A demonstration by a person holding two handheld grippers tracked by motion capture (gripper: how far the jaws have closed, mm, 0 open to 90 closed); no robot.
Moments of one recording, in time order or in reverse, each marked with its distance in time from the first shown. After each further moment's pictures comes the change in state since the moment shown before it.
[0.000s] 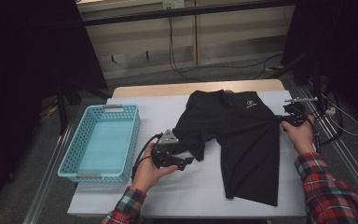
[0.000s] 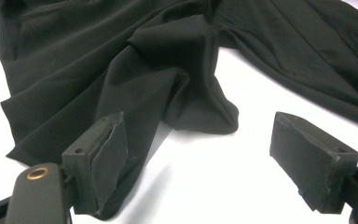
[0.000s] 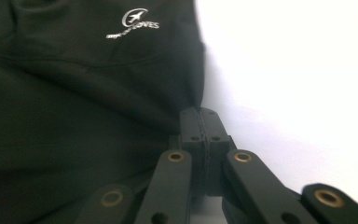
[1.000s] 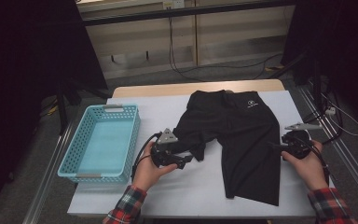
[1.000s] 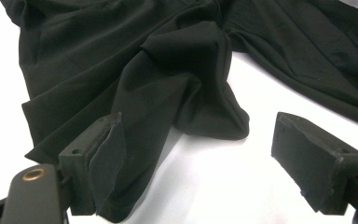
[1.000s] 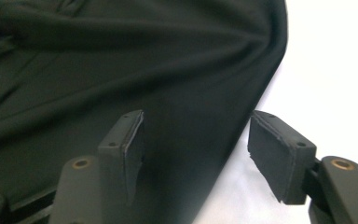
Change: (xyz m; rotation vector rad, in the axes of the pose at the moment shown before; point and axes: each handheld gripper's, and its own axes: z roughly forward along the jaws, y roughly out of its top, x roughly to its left) left arm 0.004 0.000 -0.001 -0.022 0.024 0.009; right arm 0.052 -0.068 -0.072 0.009 0.040 -0.117
